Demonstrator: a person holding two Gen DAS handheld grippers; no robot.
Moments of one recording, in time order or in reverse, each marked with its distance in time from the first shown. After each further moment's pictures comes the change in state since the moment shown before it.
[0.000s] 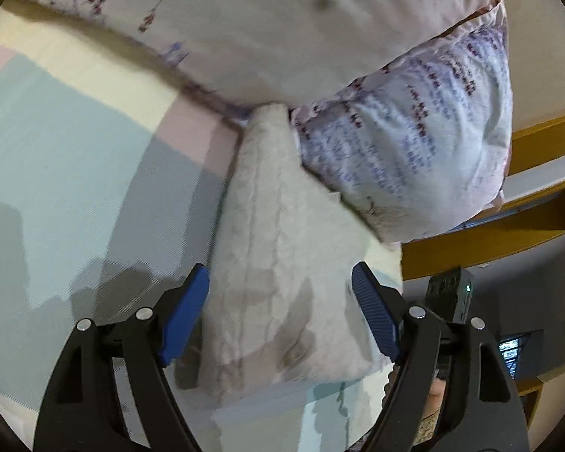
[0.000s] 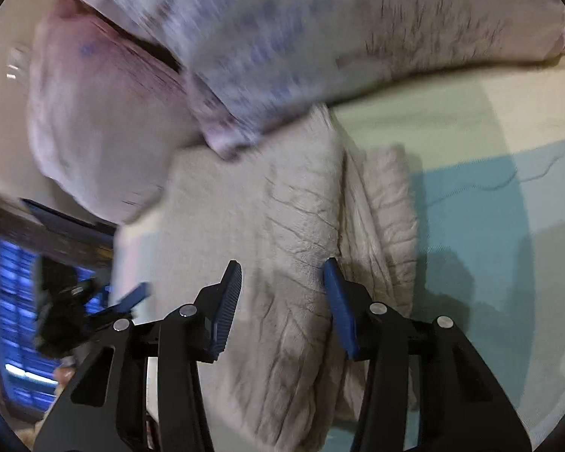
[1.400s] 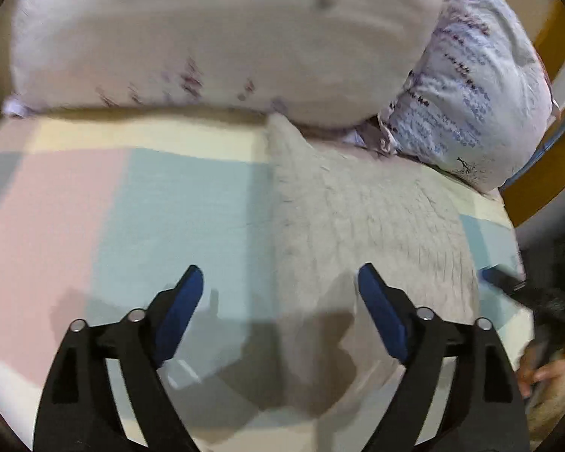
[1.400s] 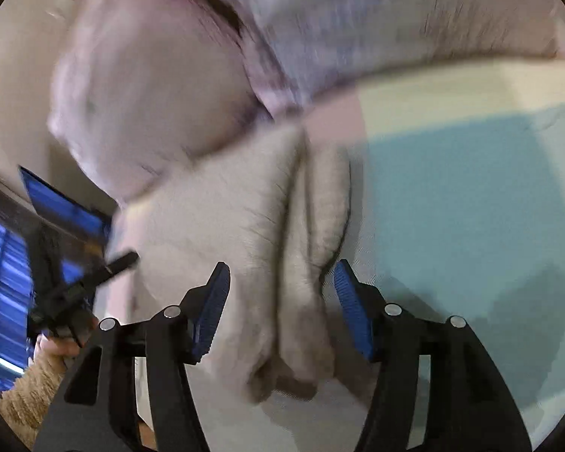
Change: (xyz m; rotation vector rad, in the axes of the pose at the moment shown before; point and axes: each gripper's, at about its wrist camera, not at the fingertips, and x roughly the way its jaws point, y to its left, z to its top) left arm -0.083 0.050 -0.026 0.399 -0.112 0.414; right arm -0.032 0.062 -0.100 -0.143 -0.174 0.010
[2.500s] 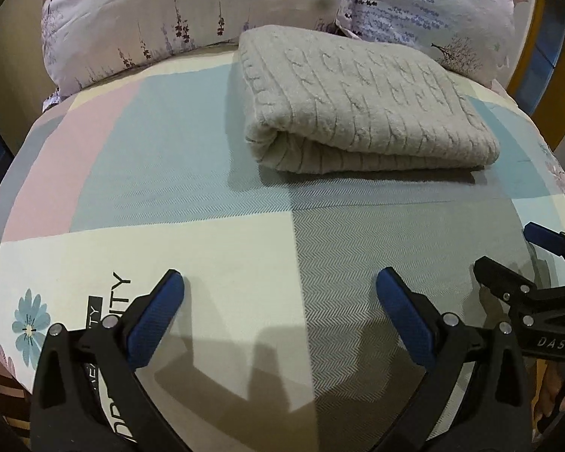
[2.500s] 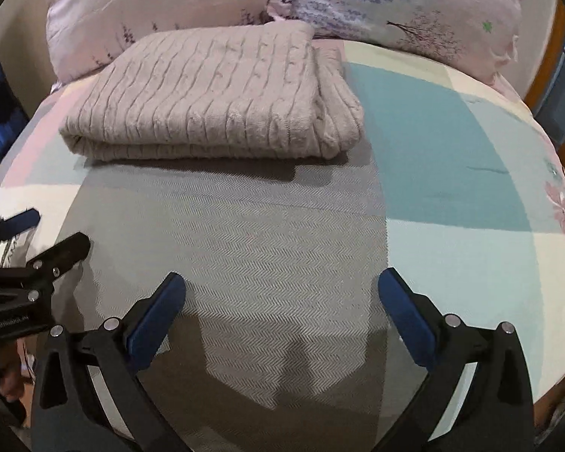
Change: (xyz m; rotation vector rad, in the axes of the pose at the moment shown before) left arm -0.012 -0.048 -0.146 0.181 0.017 0.191; right arm 0.030 0.063 -0.146 -0.254 0.040 -0.539
